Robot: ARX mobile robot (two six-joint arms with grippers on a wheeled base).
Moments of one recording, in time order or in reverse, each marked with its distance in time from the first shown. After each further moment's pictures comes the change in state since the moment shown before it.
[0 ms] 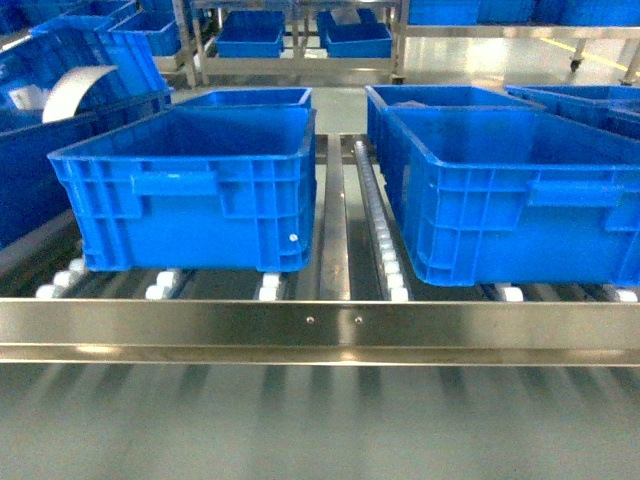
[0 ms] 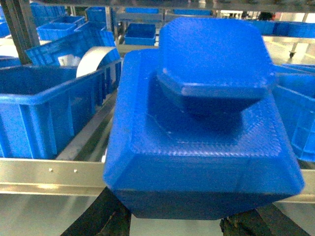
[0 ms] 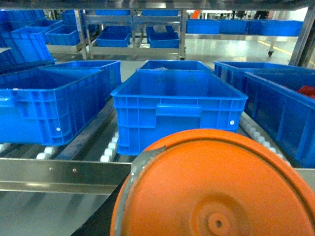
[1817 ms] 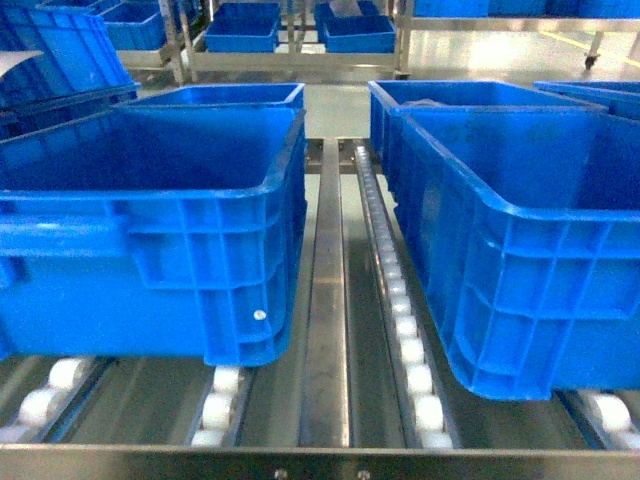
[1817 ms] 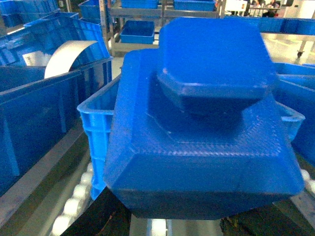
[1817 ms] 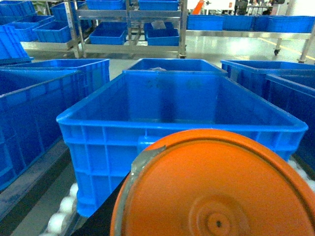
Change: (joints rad) left arm 0.000 0.000 0.000 0.001 0.001 0.000; right arm 0.000 0.000 0.000 -0.002 0.001 0.000
